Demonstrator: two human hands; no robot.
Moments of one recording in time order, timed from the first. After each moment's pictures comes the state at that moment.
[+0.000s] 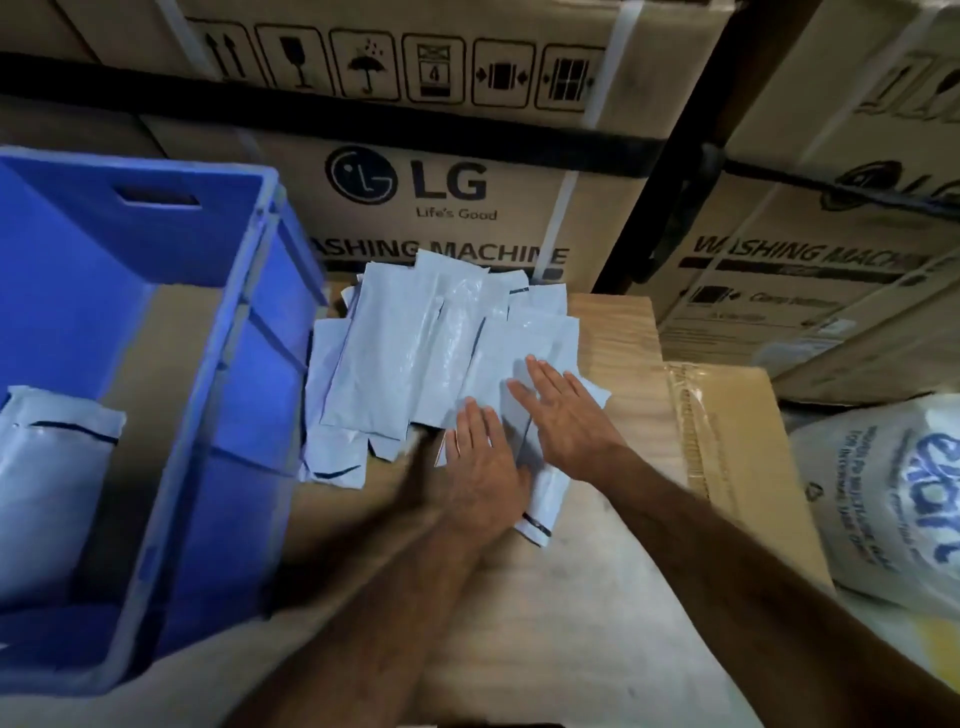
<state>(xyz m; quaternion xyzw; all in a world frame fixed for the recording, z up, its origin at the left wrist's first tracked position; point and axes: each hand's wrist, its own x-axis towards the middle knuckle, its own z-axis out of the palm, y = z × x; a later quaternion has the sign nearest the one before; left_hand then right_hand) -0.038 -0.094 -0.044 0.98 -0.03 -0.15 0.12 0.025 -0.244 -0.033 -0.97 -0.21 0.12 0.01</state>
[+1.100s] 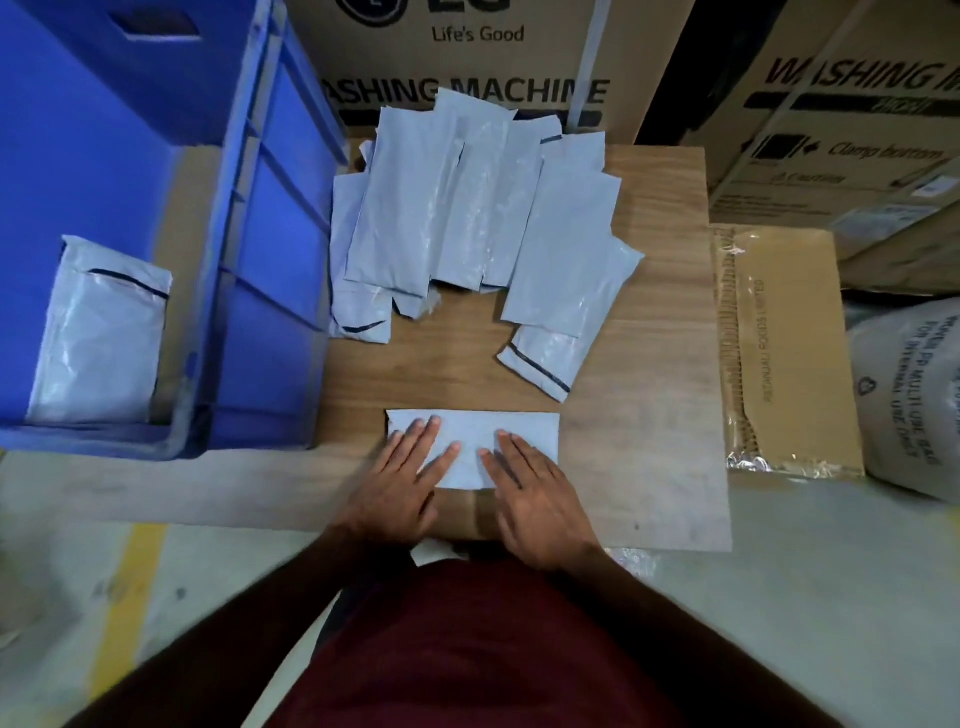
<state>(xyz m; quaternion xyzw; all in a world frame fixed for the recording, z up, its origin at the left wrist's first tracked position) -0.228 0.057 -0.101 0.95 -0.28 -0.15 0.02 -0.240 -0.191 -0.086 -0.95 -0.23 0.15 0.15</state>
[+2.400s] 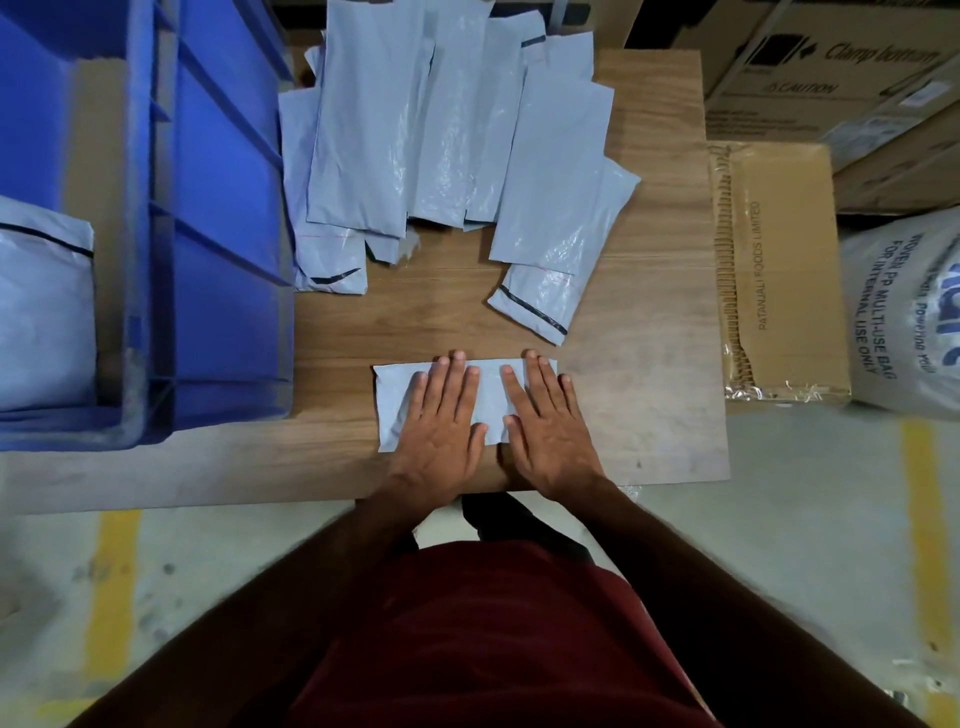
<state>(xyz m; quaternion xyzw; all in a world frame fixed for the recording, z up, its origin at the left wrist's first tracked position) -0.222 -0.002 -0.133 0.97 -0.20 -0.10 0.05 -0.236 -0.195 -0.132 -0.97 -0.10 0.13 0.17</state>
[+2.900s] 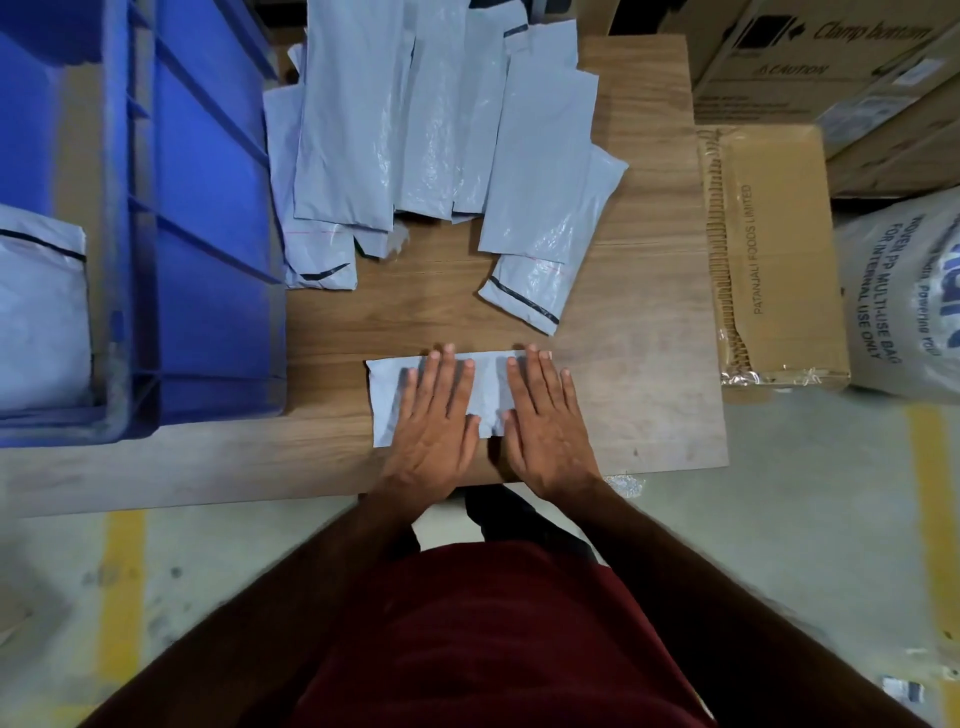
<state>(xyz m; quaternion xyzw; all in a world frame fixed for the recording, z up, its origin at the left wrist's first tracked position) -0.229 -0.003 -0.129 0.97 -0.20 -0.10 0.08 -0.248 -0.192 -0.128 -0.98 -0.08 0.08 0.19</state>
